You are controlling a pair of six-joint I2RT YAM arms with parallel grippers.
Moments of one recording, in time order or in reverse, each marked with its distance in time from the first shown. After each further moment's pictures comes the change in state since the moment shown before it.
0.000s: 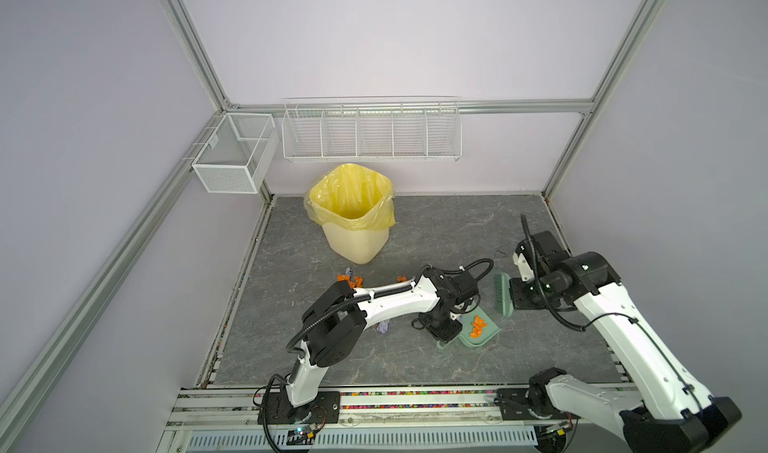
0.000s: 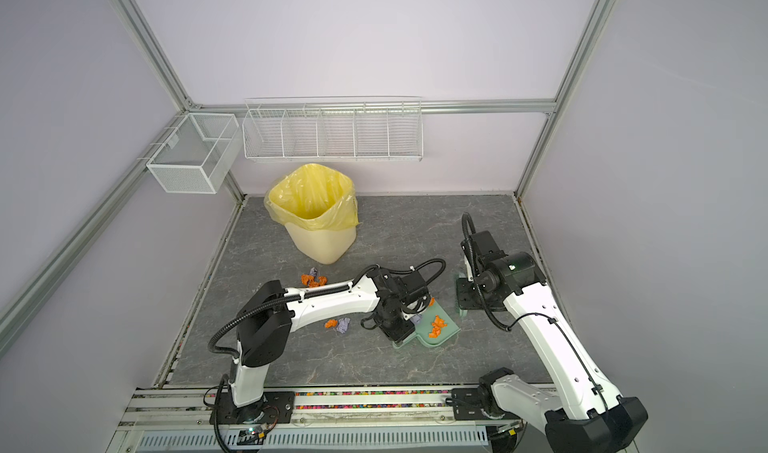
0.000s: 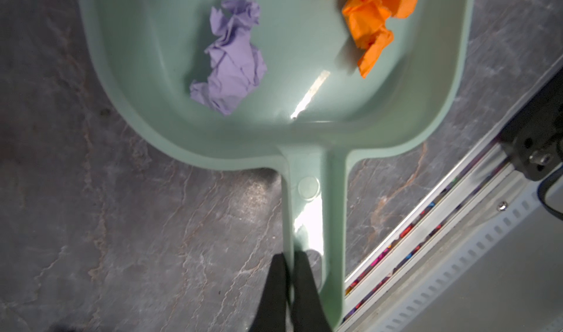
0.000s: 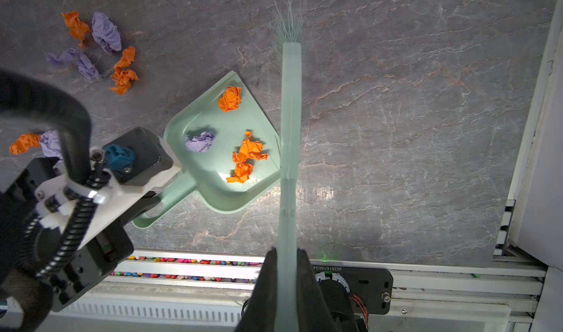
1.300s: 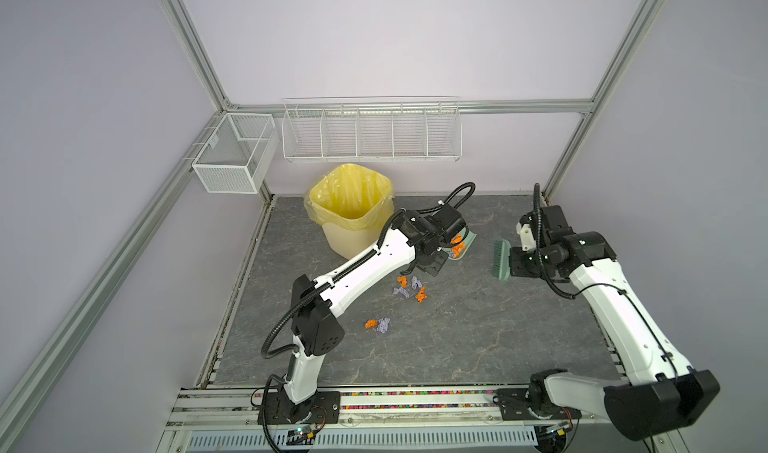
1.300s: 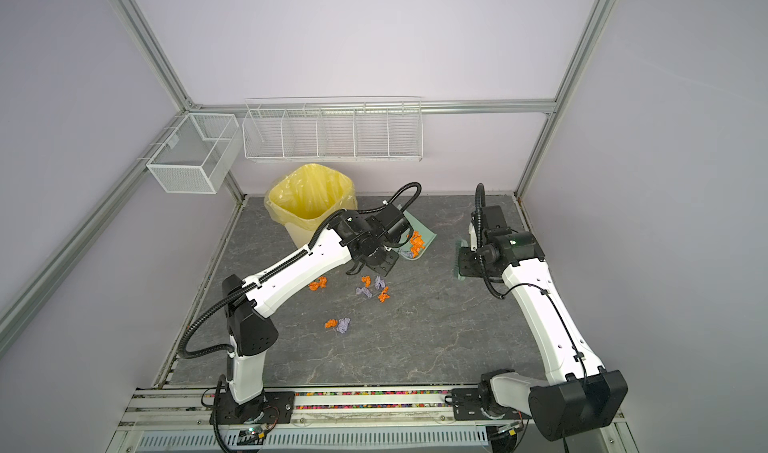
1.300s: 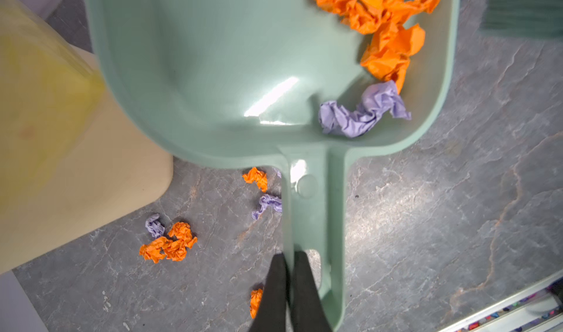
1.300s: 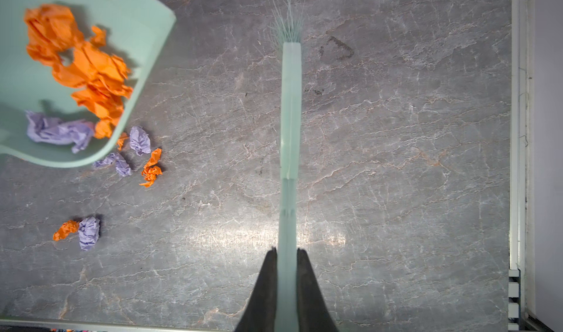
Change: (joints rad) left arm 0.178 -0.016 0.547 -0.305 -0.432 -0.014; right arm -0.139 0.146 0.101 0.214 -0.053 -0.073
